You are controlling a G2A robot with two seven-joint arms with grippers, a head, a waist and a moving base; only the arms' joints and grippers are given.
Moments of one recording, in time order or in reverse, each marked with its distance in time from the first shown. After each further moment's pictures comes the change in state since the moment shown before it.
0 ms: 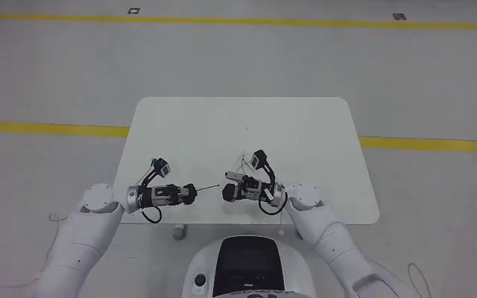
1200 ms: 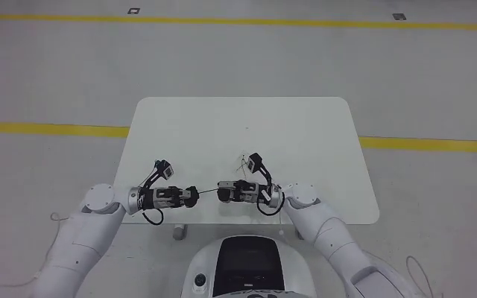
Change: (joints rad) left arm 0.000 0.027 0.046 -0.021 -0.057 0.026 -0.011; right arm 0.061 0.008 -0.081 0.093 0.036 -0.010 0.037
